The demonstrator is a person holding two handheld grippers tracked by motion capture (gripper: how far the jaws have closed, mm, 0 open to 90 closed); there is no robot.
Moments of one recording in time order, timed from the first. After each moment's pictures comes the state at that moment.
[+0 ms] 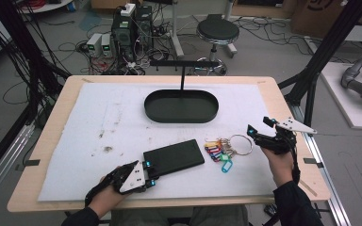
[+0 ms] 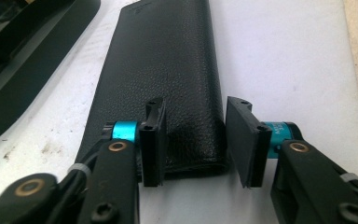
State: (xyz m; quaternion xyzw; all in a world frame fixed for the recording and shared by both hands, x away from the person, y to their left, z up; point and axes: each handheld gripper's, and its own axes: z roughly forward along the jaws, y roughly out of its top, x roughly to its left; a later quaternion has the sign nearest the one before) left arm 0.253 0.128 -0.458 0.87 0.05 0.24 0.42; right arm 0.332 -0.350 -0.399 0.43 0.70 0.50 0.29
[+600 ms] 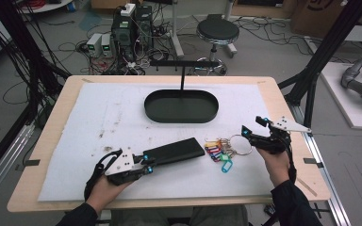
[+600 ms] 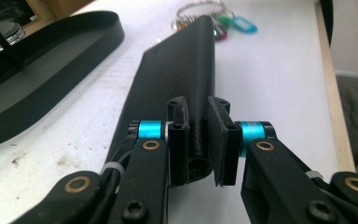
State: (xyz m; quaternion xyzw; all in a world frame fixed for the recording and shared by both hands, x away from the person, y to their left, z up) left arm 0.270 0.146 -0.432 0.82 0.13 0.18 0.52; right arm 0.334 -0.335 -0.397 0.39 0.71 0.52 0.27
